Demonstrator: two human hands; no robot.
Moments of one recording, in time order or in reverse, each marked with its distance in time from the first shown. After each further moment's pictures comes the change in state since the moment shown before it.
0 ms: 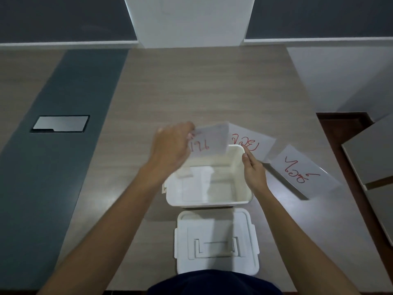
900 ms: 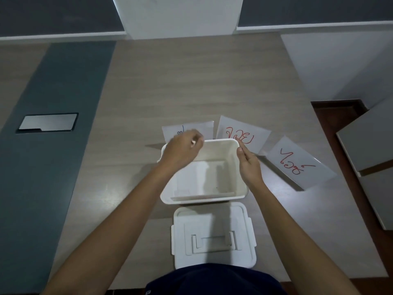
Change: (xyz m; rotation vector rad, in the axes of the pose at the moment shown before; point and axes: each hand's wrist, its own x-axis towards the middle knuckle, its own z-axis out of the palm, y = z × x) left_hand 0.007 -0.005 0.077 -0.387 -0.256 -0.147; right_hand 0.006 0.011 -0.001 0.040 -0.007 -0.001
